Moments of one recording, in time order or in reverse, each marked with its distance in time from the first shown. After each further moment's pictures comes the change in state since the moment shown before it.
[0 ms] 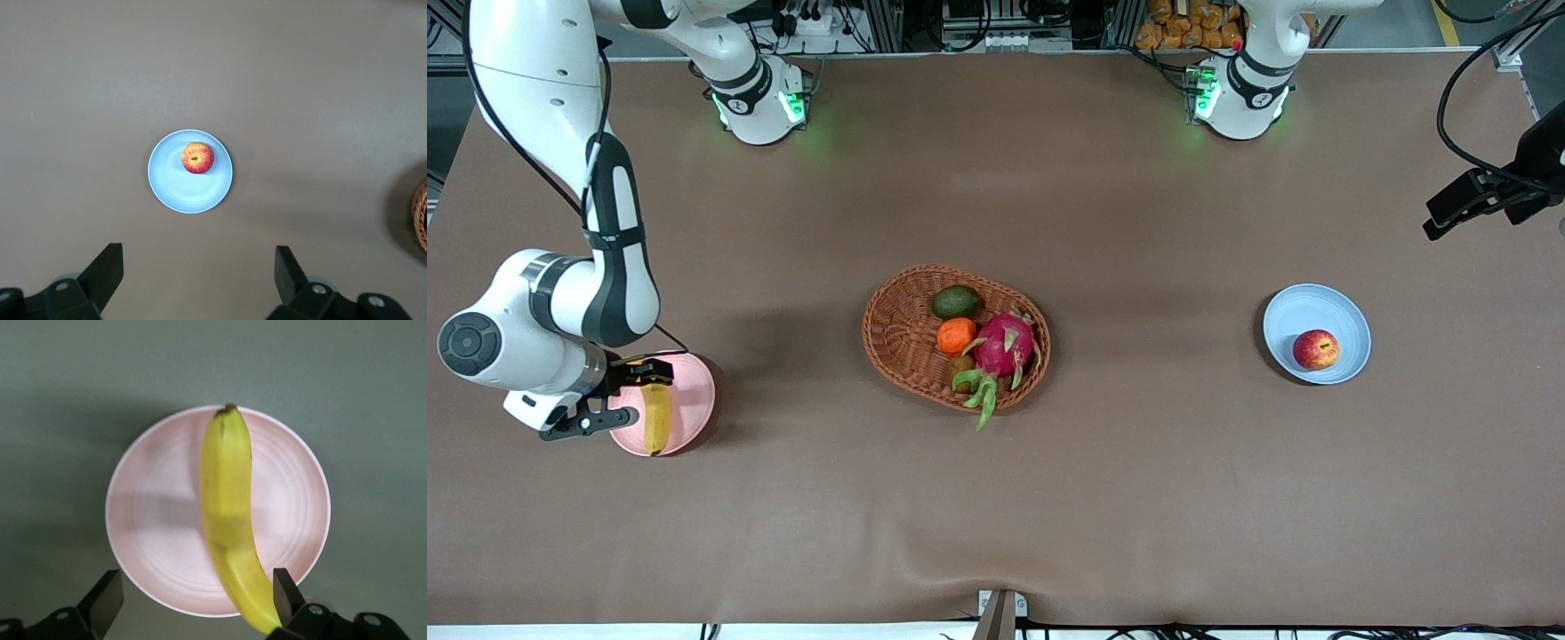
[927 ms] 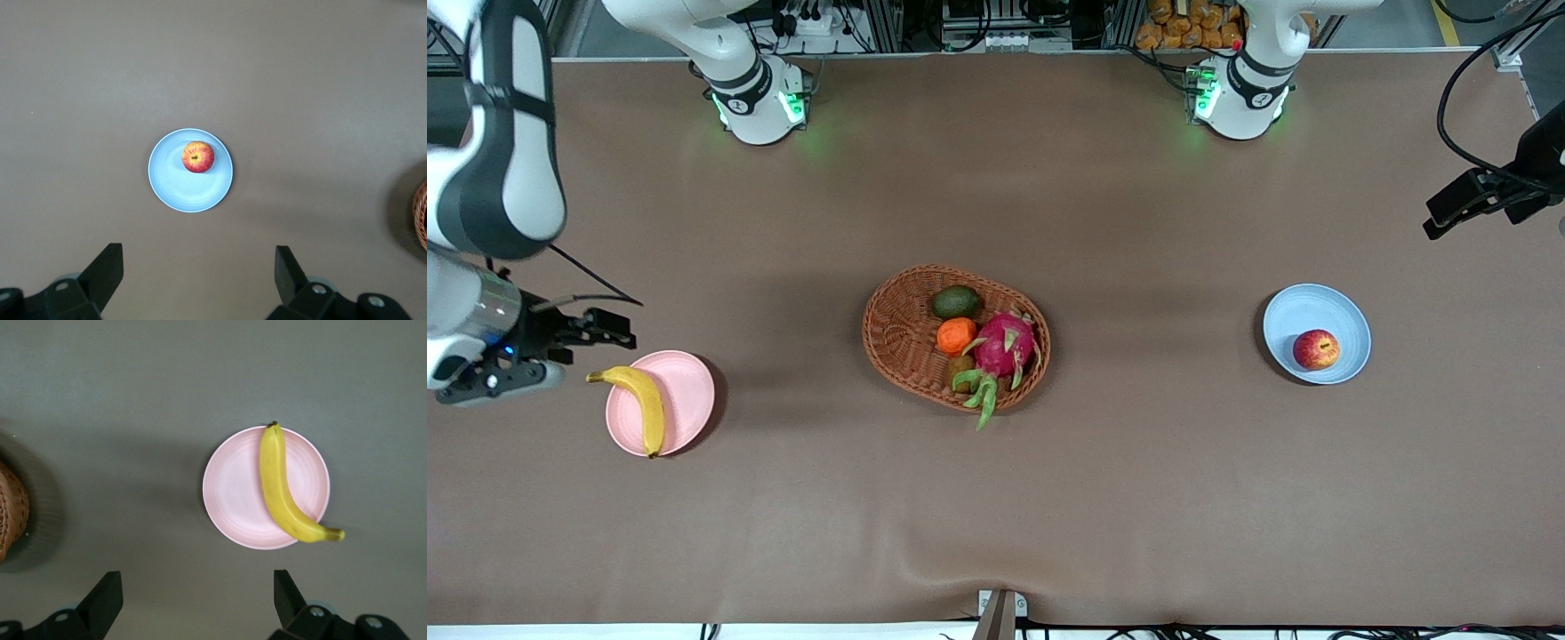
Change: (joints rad) left arm 0.000 0.000 0.001 0.000 0.000 -0.004 0.000; right arm -0.128 -0.335 0.197 0.077 -0.113 -0.309 0.147
